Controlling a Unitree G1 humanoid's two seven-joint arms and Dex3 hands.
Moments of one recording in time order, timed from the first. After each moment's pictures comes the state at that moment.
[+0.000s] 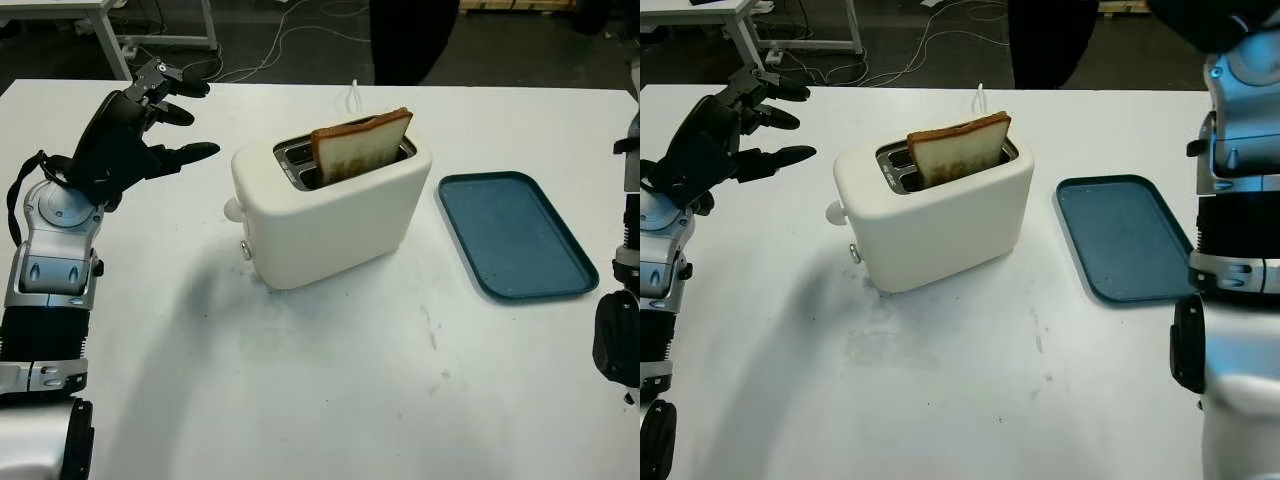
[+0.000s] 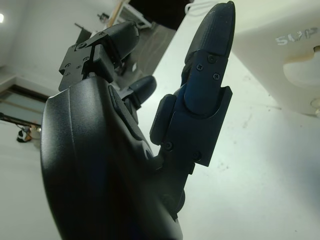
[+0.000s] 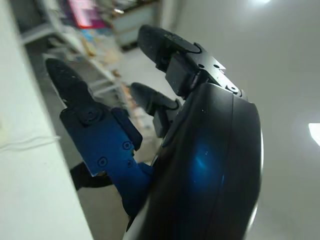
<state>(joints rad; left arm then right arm) -0.58 0.53 0.10 0.20 0.08 -0.01 -0.35 -1.04 -0.59 -0.01 0.27 -0.09 -0.17 0.45</state>
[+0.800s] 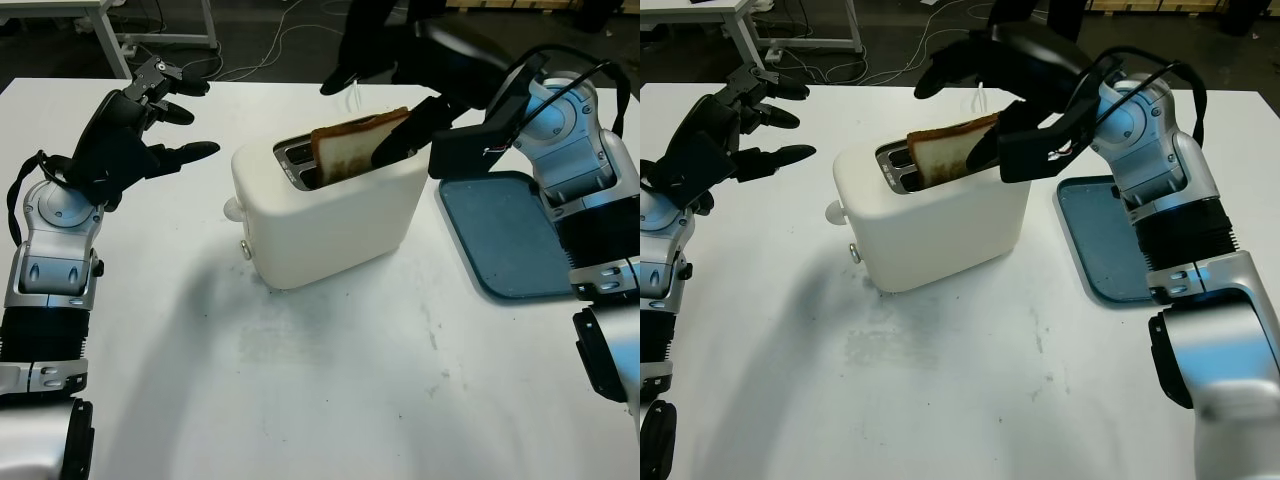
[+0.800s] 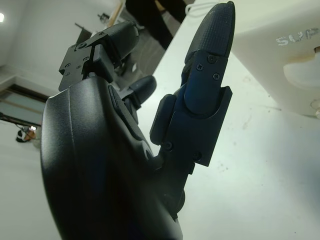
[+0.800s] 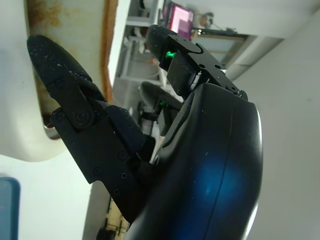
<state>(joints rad) -0.58 0.53 0.10 0.19 0.08 -0.01 -0.34 -1.01 -0.55 0.24 0.49 -0.35 -0.43 0.49</state>
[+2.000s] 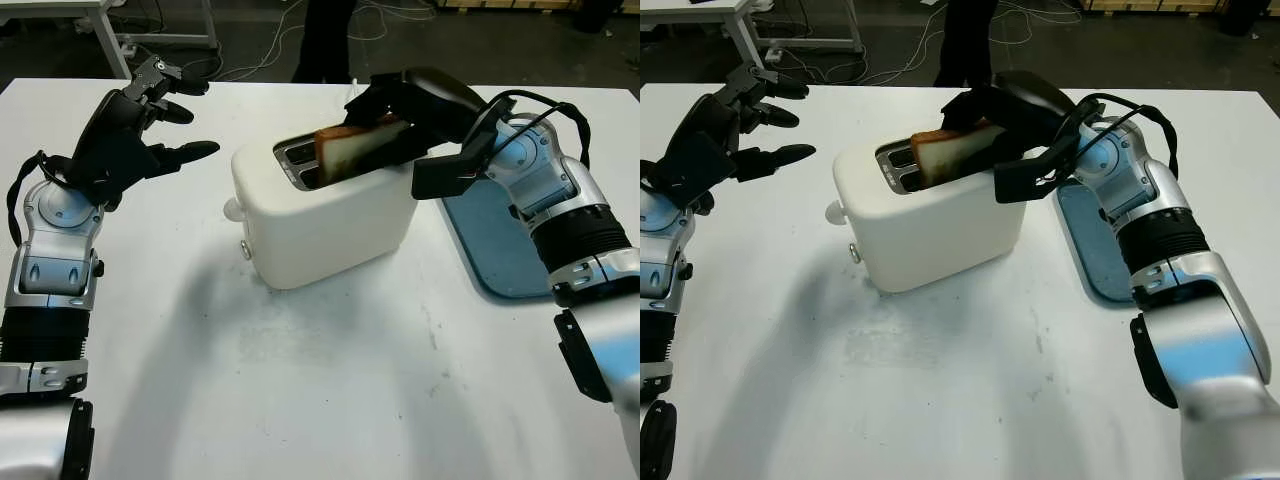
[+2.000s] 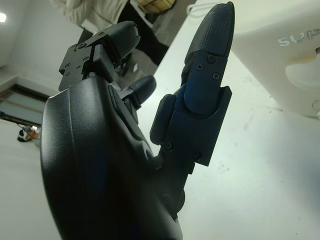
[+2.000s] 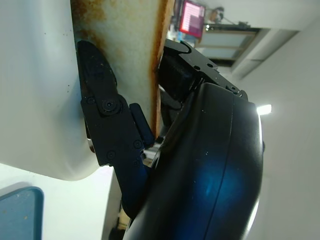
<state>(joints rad) -0.58 0.53 0.10 0.20 0.08 -0.02 -0.34 -1.02 -0.50 0.29 0.75 -0.45 -0.59 0.32</state>
